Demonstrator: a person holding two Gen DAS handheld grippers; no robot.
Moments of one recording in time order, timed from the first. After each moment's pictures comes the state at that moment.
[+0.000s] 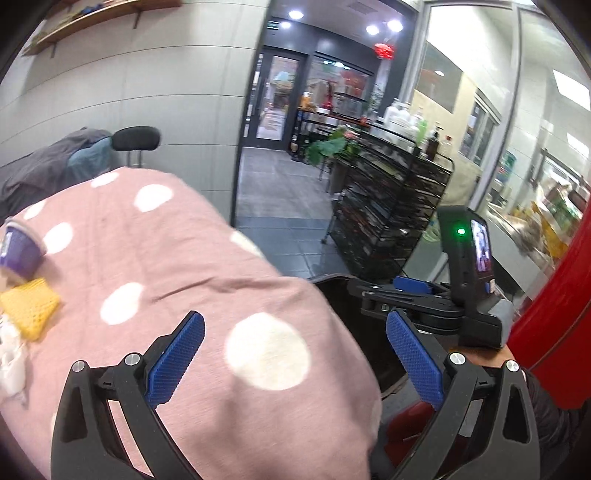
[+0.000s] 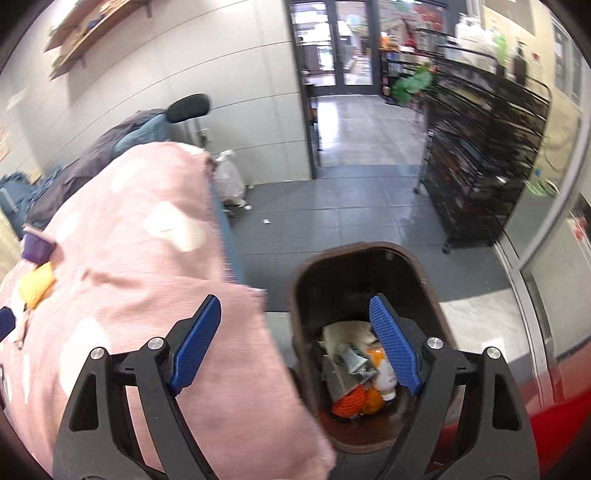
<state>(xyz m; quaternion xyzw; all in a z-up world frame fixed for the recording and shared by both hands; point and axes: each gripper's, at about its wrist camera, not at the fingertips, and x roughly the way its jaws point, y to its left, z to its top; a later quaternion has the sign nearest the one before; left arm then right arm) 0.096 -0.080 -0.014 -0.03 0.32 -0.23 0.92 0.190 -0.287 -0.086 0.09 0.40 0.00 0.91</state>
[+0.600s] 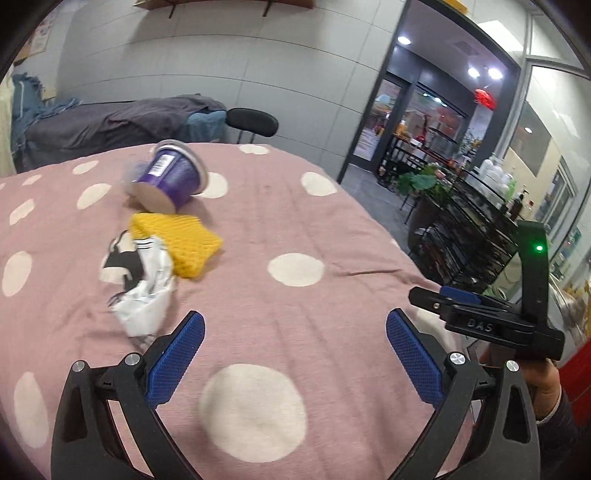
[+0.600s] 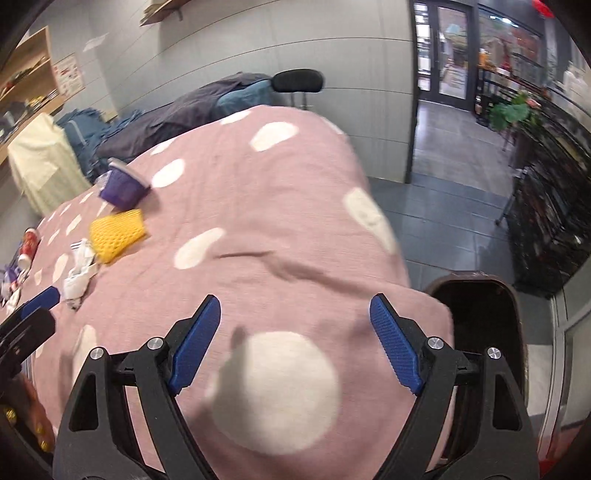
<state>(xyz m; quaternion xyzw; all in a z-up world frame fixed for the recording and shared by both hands) 0.076 0.075 -0.033 -0.13 0.33 -0.06 0.94 0.195 -0.145 -0.064 0.02 0.42 0.17 0.89</state>
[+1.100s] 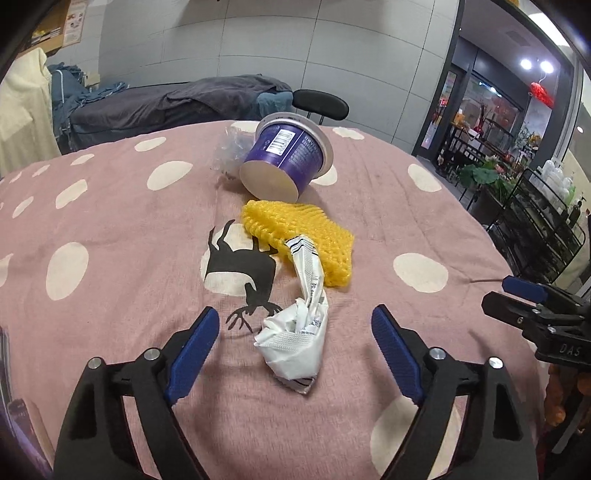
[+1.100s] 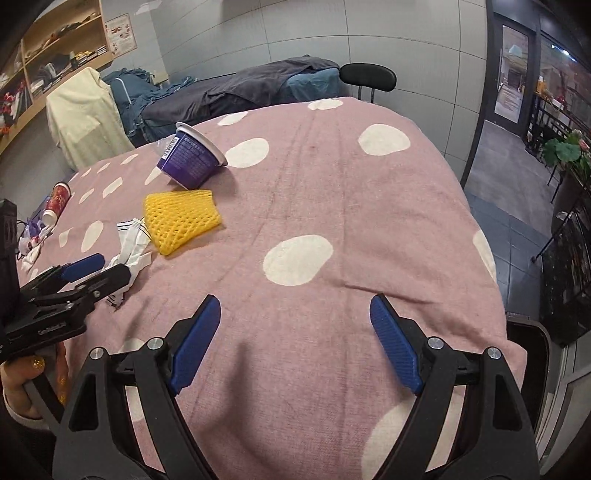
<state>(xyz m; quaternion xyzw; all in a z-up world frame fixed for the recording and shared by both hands) 0.107 0.151 -0.058 -0.11 0.38 0.04 0.92 0.204 -0.059 -0.055 -0.04 0.42 0.26 0.87</state>
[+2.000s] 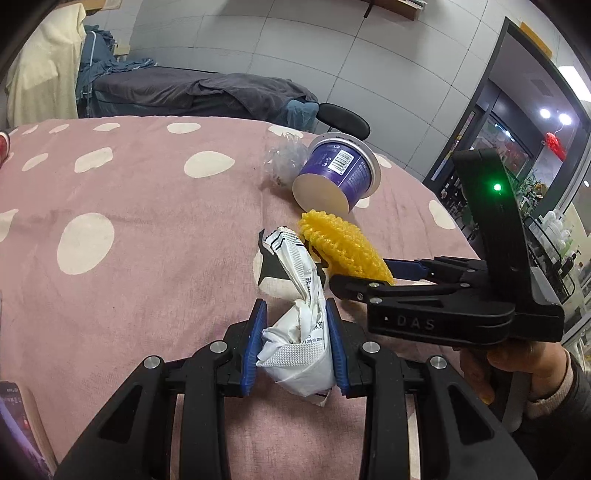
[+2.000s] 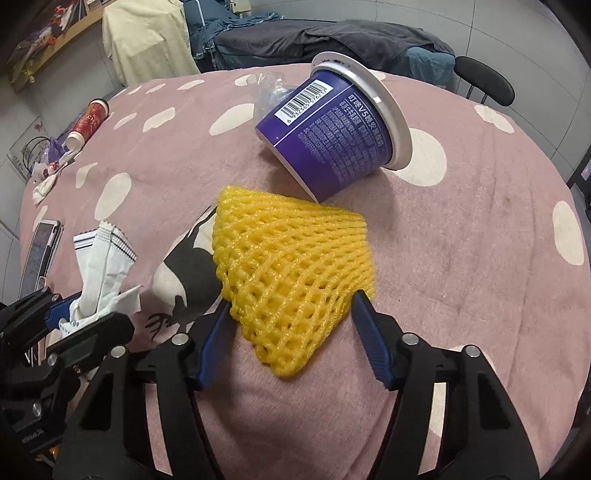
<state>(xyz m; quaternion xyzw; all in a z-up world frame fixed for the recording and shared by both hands) 0.083 0.198 -0.054 -0.20 0.35 0.05 0.91 0.257 0.119 -0.084 -0.17 0.47 0.37 0.79</state>
